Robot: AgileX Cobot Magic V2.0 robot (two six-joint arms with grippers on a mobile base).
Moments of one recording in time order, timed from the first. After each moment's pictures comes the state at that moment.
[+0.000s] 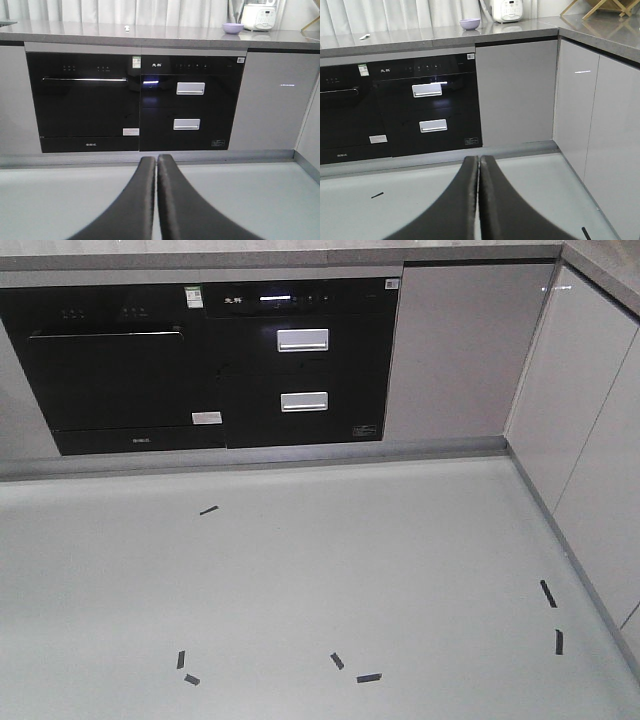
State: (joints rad) left arm 0.00 -0.01 0.03 0.01 0.17 -0.16; right arm -0.04 -0.01 0.03 -0.01 0.17 0.01
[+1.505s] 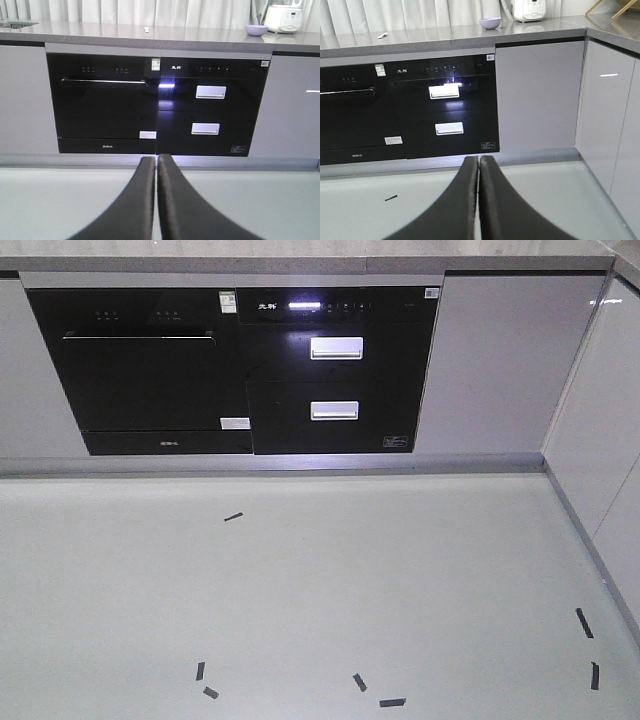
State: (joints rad) left arm 0.00 -0.01 0.03 0.01 0.17 -0.16; right arm -0.04 -0.01 0.03 -0.01 0.17 0.01
